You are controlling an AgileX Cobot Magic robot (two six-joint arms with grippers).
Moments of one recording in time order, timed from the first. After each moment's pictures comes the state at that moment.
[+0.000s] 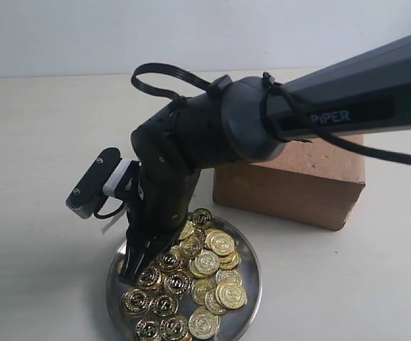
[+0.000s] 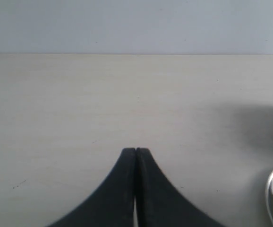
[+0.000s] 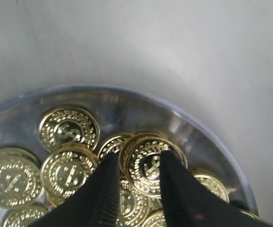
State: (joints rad) left arm -0.03 0.00 0.00 -0.29 0.37 0.26; right arm 0.81 2.07 -1.34 0.00 0.66 -0.28
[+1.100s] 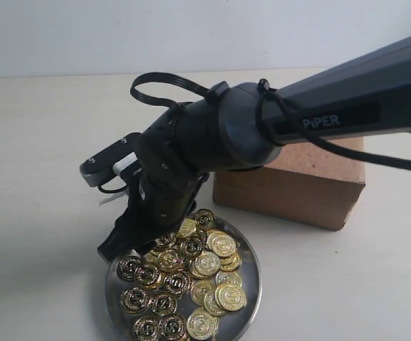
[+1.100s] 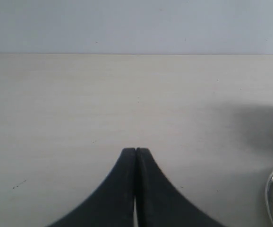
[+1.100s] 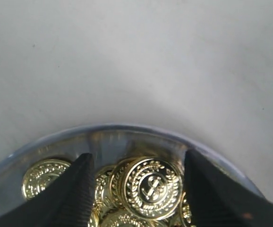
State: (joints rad) left arm -0.03 0.00 0.00 -0.29 0.37 0.26; right arm 0.81 2.10 -1.34 -0.07 0.58 0.18
